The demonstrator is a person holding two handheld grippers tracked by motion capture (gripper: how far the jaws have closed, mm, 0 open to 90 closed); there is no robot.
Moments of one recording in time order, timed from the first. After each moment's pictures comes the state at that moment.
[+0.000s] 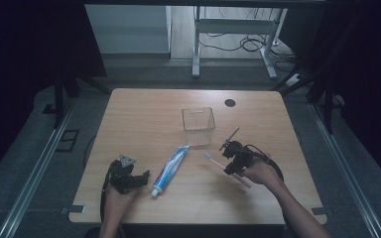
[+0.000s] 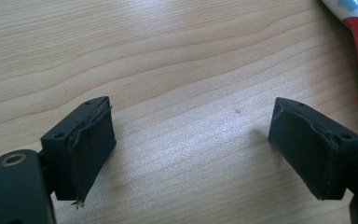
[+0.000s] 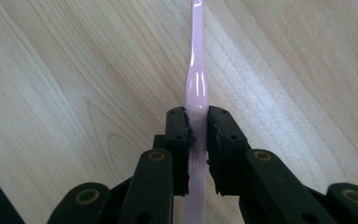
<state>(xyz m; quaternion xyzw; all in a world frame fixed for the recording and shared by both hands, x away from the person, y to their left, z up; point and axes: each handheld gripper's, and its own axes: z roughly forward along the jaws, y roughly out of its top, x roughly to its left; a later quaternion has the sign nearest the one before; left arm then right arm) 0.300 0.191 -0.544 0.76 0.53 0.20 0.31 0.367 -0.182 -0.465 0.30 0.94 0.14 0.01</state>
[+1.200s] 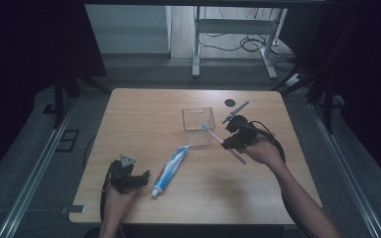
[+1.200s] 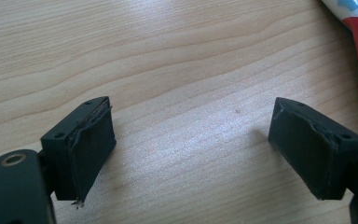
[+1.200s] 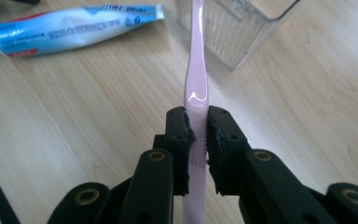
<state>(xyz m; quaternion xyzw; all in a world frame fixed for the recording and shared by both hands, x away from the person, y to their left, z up) 0.300 0.191 -0.544 0.76 0.53 0.20 0.31 0.396 -0.181 -0.395 0.32 0.92 0.23 0.06</state>
